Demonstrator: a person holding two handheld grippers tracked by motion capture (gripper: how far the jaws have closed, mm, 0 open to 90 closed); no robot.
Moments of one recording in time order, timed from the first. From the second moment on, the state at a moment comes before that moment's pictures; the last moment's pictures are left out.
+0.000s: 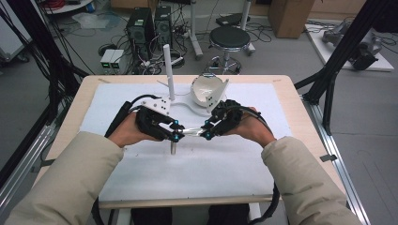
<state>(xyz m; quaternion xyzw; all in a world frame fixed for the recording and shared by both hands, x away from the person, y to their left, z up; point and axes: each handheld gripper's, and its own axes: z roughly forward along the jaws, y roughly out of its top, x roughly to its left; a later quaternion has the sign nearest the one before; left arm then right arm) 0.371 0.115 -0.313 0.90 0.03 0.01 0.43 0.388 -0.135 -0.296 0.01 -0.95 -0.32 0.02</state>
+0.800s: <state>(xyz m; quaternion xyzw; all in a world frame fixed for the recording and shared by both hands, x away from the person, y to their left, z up) 0.379 0.122 -0.310 0.90 0.07 0.00 0.44 0.389 -0.150 -0.293 -0.05 -0.90 -0.42 -0.08</state>
